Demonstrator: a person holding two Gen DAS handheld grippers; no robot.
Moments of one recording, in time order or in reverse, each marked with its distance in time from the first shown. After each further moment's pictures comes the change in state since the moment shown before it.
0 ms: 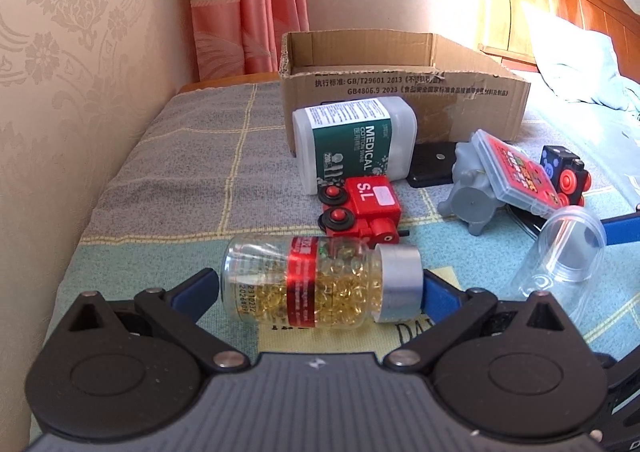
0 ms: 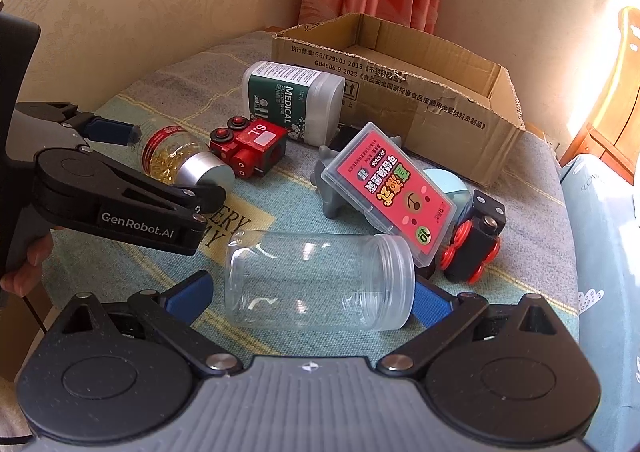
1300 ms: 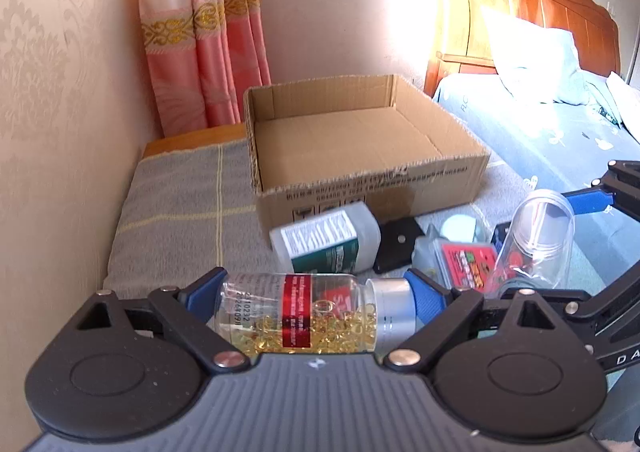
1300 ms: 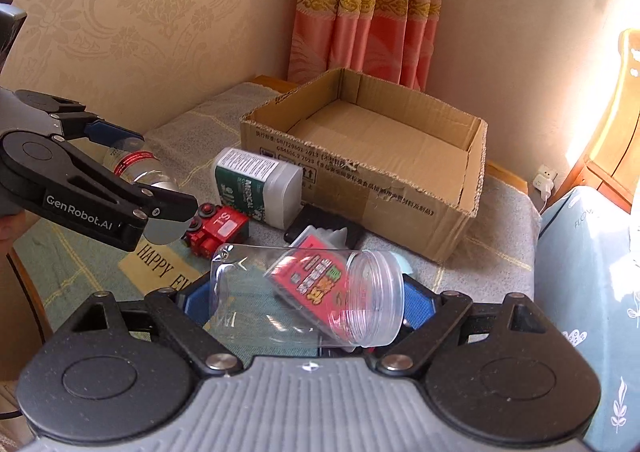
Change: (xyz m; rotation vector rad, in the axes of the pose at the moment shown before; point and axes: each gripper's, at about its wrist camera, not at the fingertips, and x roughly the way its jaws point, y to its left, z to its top) left arm -0.027 0.003 0.101 0.096 0.021 -0.119; right arm -0.040 -0.057 0.065 -0.014 -0.078 0.022
